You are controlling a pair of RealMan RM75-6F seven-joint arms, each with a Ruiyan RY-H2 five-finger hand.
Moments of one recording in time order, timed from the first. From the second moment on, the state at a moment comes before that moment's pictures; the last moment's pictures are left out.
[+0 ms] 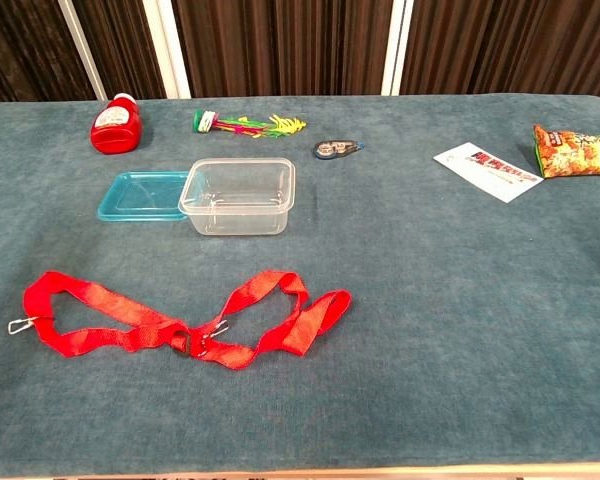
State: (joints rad) left arm -0.23 -1.08 0.05 -1.80 1.36 1.50 0.27; right arm 0.03 -1.12 0.09 -1.63 -1.48 1.53 0.00
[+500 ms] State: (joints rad) left arm -0.23 -1.09 0.01 -1.76 1.33 1.43 0.21; right arm 0.02 -1.11 0.09 -1.64 -1.47 1.52 0.01
